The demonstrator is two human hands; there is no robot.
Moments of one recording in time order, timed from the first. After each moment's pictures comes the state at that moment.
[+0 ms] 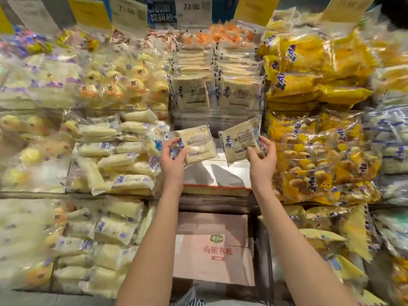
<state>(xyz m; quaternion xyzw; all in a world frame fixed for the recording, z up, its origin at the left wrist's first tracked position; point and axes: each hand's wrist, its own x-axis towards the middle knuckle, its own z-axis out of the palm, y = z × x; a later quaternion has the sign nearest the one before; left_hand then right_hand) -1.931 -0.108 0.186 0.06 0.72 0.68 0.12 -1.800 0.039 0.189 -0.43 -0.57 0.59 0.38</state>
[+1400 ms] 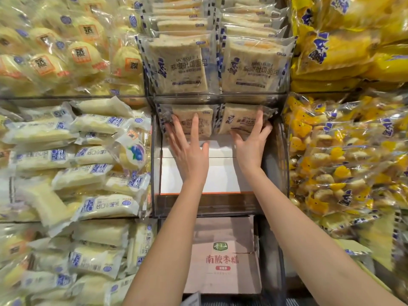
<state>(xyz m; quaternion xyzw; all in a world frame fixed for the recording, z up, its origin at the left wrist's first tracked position) -1.967 -0.022 0.079 0.25 0.93 0.27 0.00 -1.890 0.091 0.090 -0.50 -0.74 0.38 0.24</state>
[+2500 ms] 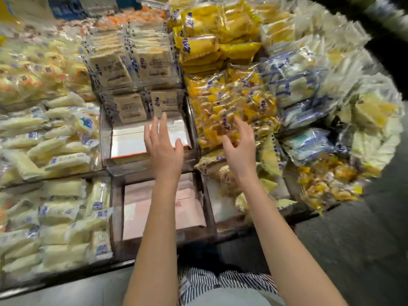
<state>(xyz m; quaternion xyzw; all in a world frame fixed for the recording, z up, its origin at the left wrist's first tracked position) -1.741 -0.080 0.209 0.34 0.84 0.41 -0.02 -1.602 0.015 0.223 -0.45 -0.71 0.43 0.33</state>
